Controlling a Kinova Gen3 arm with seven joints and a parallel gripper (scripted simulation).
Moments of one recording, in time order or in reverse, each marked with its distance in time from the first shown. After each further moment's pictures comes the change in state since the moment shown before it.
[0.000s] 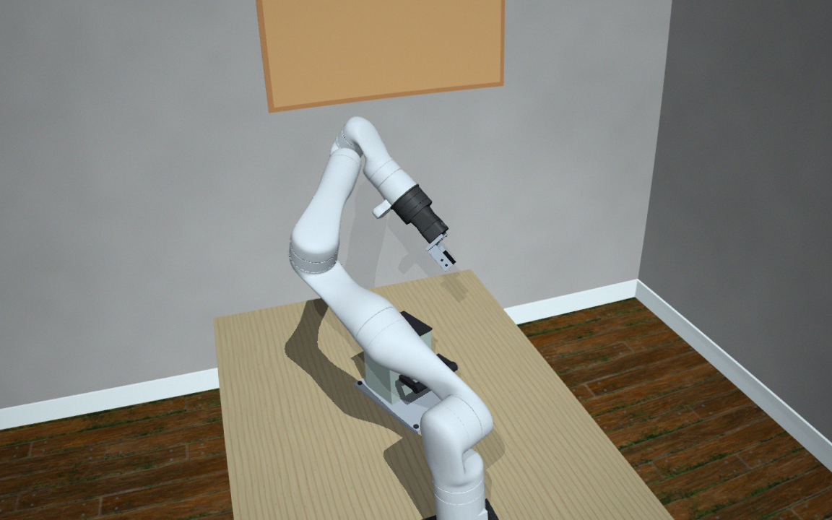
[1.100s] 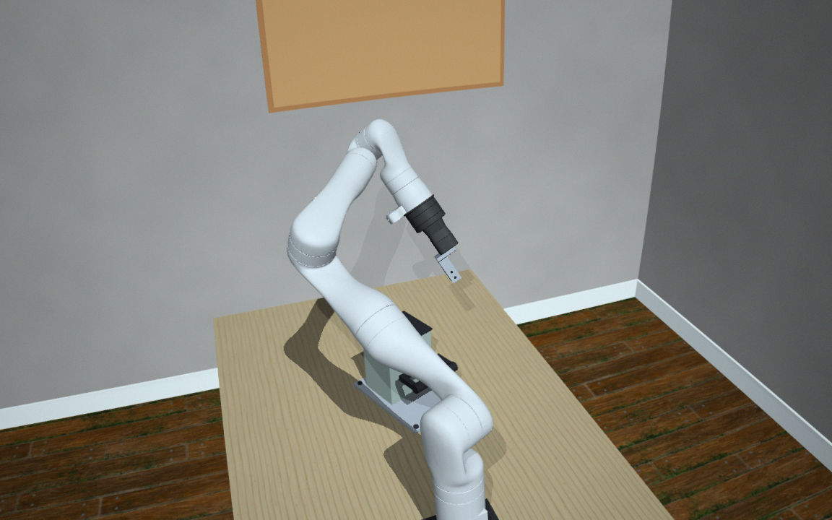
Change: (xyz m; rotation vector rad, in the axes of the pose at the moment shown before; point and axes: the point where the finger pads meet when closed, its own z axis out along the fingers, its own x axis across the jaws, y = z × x) arm 0.018 -0.011 0.029 0.121 0.108 -0.182
